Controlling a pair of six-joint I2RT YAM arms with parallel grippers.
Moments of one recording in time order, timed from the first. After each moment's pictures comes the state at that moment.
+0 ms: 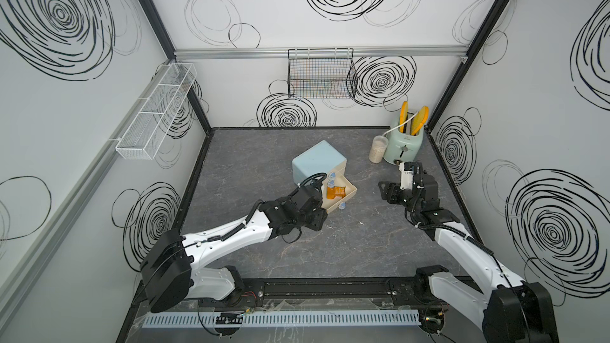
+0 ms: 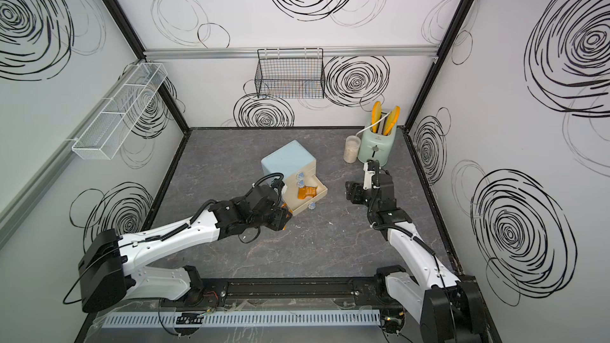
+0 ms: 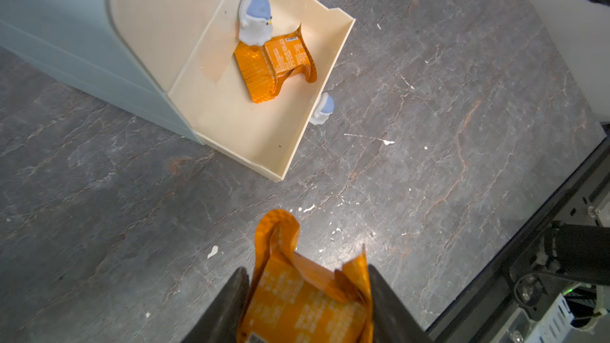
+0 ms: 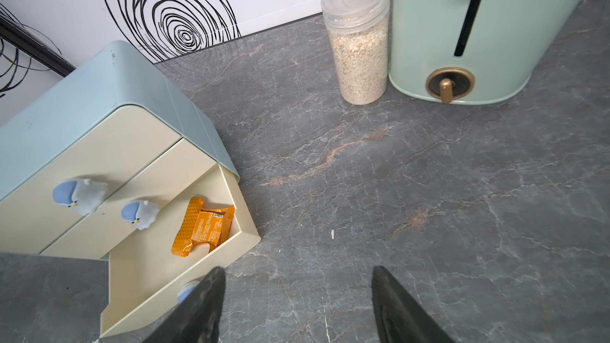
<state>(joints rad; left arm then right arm) -0.90 1.35 0.91 -0.43 -0.05 -0.53 0.18 1.00 0.52 -0.08 -0.15 0.32</state>
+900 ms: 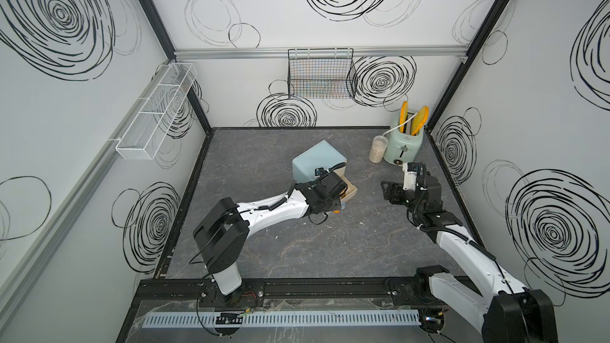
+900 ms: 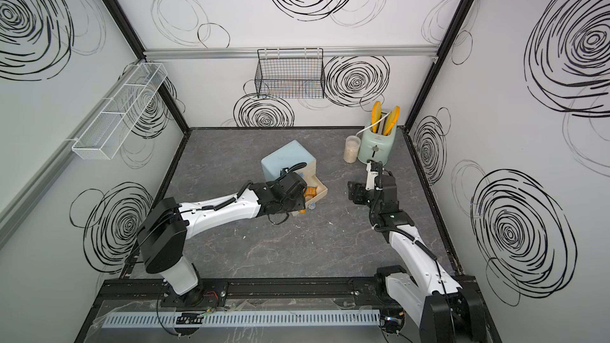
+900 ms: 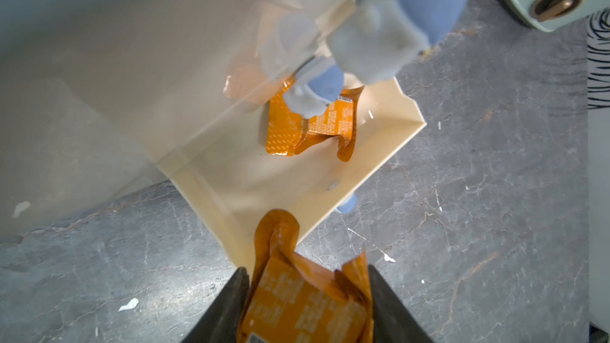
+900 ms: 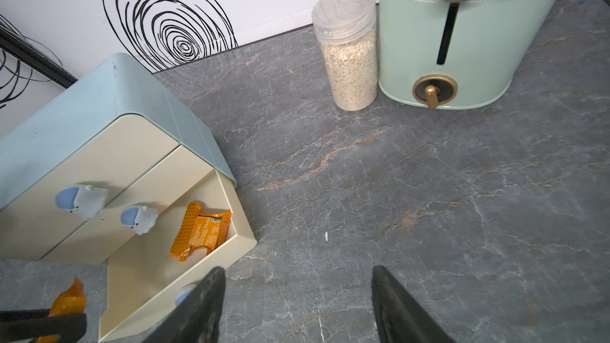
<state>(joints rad) -0.89 1.73 1.23 -0.53 -0.18 -1.01 0.15 0.96 0.51 -0.08 -0.15 0.32</state>
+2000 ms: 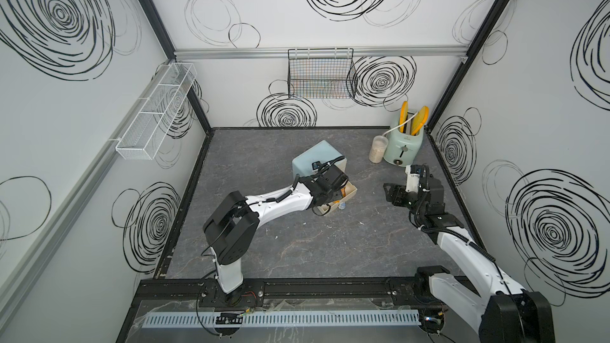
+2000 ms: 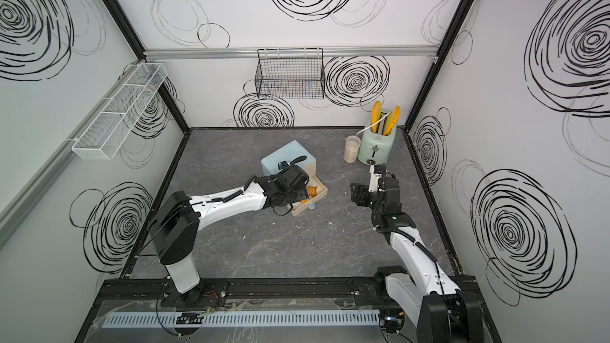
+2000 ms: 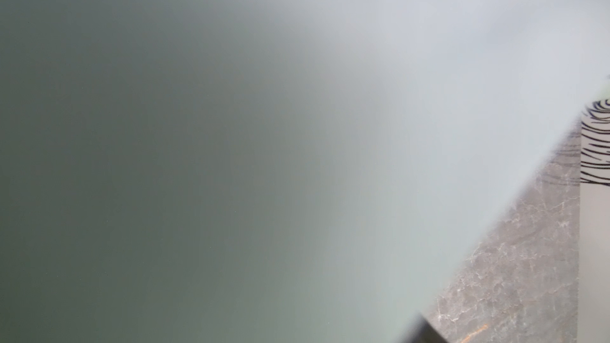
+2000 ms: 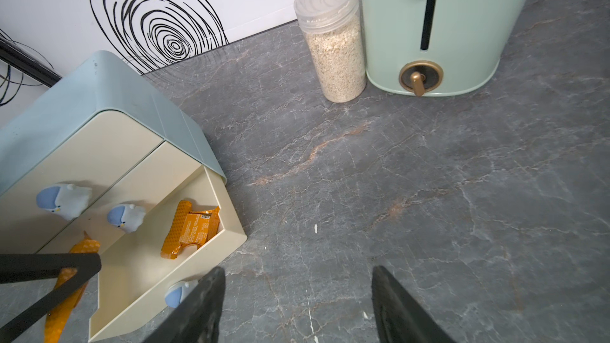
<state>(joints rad) -0.85 1.81 1.30 -0.49 -0.22 -1.07 0.11 0.96 0.48 -0.07 -0.18 0.33</state>
